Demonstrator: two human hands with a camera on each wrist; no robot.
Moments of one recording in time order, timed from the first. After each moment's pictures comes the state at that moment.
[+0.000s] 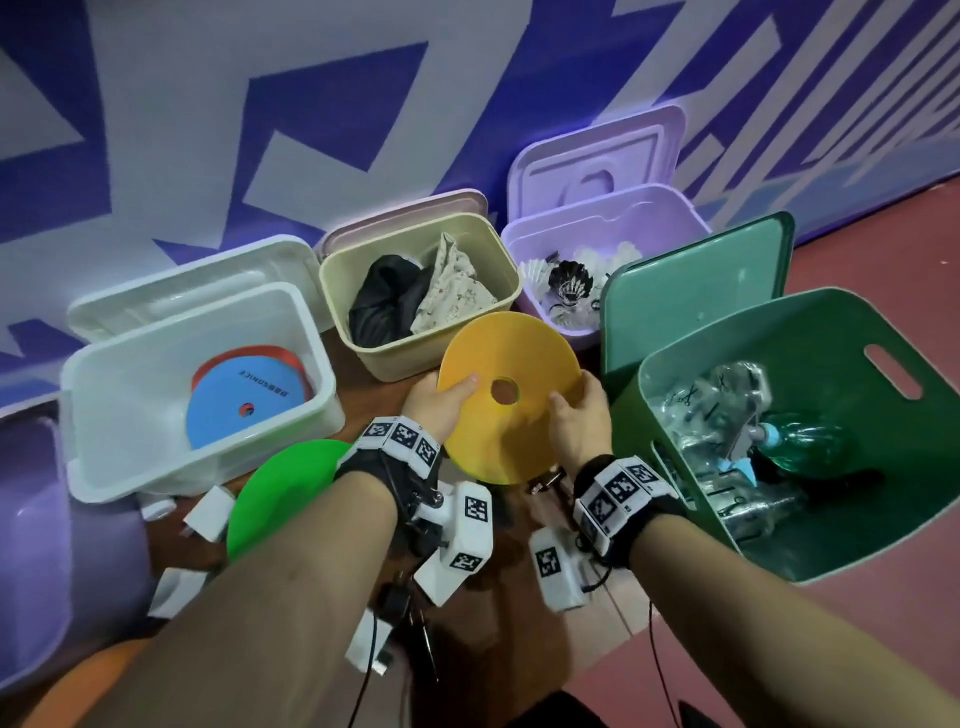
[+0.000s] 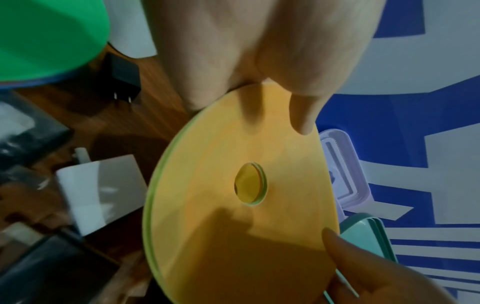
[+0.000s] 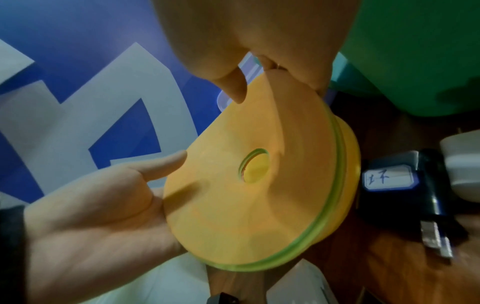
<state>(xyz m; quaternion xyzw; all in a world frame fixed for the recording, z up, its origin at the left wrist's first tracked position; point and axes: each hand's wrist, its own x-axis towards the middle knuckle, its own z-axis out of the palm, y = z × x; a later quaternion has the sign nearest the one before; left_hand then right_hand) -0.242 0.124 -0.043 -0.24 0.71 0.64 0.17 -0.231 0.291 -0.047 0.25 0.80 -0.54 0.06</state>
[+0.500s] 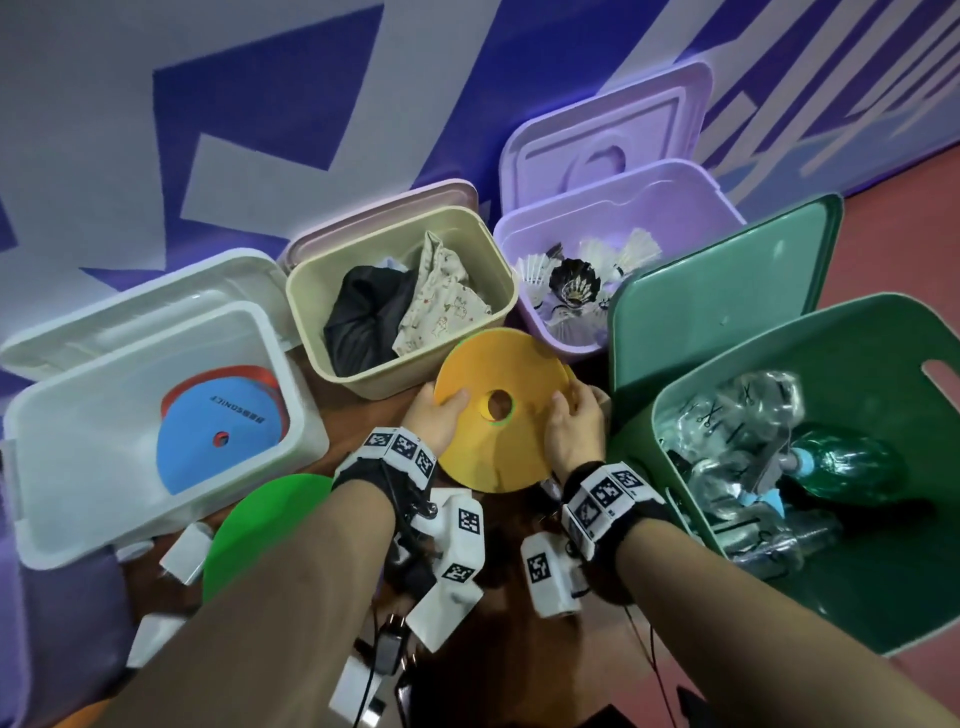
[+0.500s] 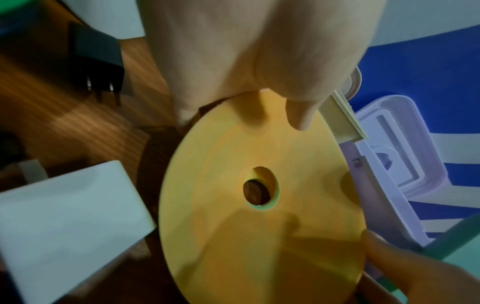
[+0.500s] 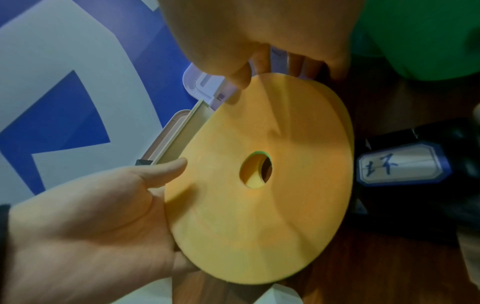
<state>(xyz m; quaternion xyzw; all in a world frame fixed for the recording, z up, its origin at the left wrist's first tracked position) -0.289 0.134 -0.075 -0.27 0.76 0.55 0.22 -0.280 0.297 -0.086 0.29 0.80 -0.52 0.08</state>
